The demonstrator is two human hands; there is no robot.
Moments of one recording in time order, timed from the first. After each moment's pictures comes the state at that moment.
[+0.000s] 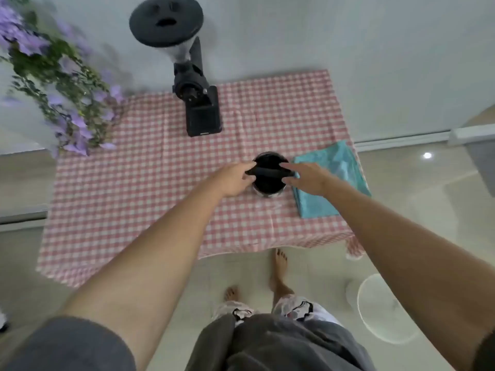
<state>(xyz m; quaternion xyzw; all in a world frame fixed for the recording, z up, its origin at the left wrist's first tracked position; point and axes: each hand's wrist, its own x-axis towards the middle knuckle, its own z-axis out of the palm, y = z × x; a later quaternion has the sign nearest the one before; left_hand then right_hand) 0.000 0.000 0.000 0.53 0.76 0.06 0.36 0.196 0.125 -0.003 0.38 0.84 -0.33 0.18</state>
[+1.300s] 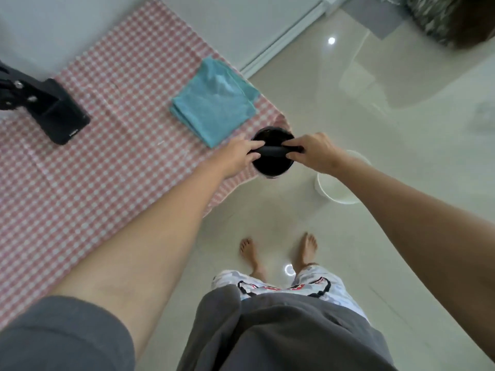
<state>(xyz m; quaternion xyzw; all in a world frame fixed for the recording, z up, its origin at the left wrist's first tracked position) 0.248 -0.012 -0.032 0.74 0.55 -0.08 0.39 0.475 -0.021 -0.036 0.59 0.74 -0.33 0.02</state>
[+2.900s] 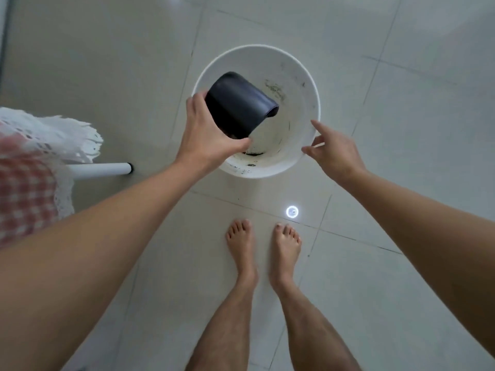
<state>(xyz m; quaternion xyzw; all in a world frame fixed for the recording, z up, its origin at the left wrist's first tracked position) 0.618 0.016 -0.541 0.75 0.52 0.03 0.40 0.821 -0.141 -0.575 0.85 0.30 -0.42 -0.12</state>
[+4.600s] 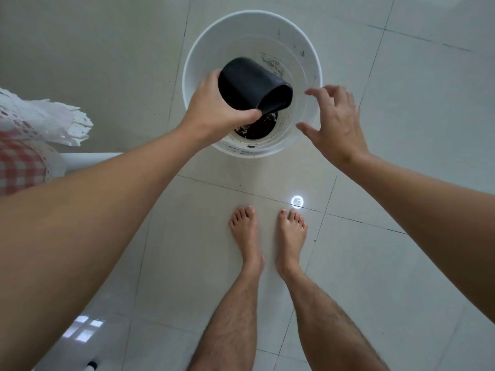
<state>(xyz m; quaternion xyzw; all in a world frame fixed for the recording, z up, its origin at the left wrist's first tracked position) 0.630 0.020 -0.544 0.72 0.50 -0.05 0.47 0.807 -0.153 -0.582 0.85 0.46 -0.23 -0.12</state>
